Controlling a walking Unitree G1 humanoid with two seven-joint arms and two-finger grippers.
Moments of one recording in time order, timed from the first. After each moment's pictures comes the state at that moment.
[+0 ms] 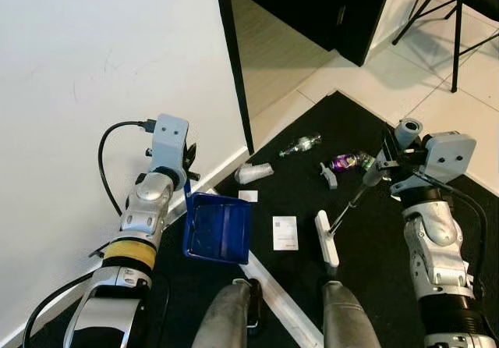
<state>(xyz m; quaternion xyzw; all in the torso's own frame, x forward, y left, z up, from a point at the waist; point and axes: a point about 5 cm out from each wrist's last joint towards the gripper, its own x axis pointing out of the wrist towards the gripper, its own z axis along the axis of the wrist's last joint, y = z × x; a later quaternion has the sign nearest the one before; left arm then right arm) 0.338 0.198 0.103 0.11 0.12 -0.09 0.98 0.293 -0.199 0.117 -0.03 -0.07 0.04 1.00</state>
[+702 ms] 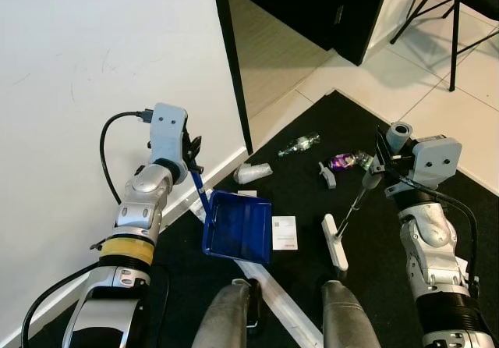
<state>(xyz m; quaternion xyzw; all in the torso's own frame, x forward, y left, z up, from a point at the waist) 0.338 0.195 0.114 0.08 0.12 -0.11 0.98 0.293 -0.197 0.112 -0.05 -0.07 0.04 1.00</state>
